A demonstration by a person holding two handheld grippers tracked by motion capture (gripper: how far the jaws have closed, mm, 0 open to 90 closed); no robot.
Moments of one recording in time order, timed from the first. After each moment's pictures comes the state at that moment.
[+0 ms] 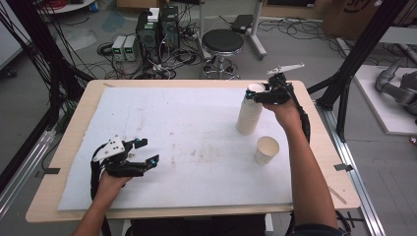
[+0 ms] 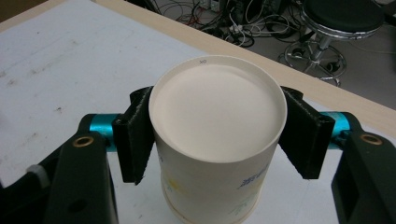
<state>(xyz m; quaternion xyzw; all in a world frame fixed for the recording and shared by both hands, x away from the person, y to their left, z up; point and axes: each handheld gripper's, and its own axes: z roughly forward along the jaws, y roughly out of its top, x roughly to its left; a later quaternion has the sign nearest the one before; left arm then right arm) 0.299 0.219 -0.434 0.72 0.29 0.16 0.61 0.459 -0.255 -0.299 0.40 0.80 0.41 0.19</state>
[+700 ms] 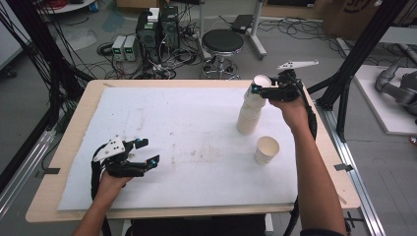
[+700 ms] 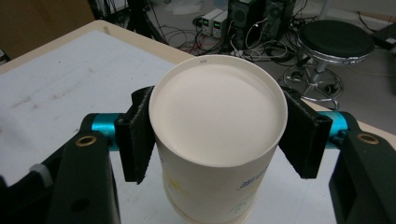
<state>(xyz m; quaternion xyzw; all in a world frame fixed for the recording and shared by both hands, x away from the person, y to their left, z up) 0.298 0.217 -0.434 0.72 0.29 0.16 0.61 0.441 -0.268 -0.273 0.39 0.78 0.45 0.20</state>
